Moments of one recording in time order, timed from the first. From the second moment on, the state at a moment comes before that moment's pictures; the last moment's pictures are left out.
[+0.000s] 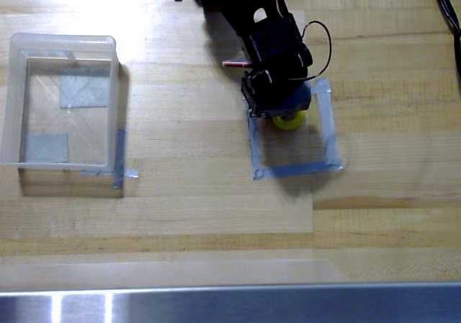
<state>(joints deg) -24.4 88.4 116.8 58.5 110.6</state>
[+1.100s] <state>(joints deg) 31.2 121.3 116.5 77.0 83.1</state>
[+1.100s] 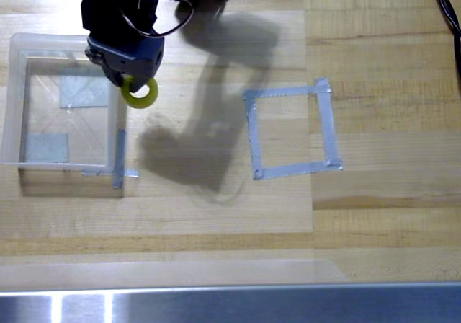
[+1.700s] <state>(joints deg) 48.6 90.9 96.0 72.7 83.2</state>
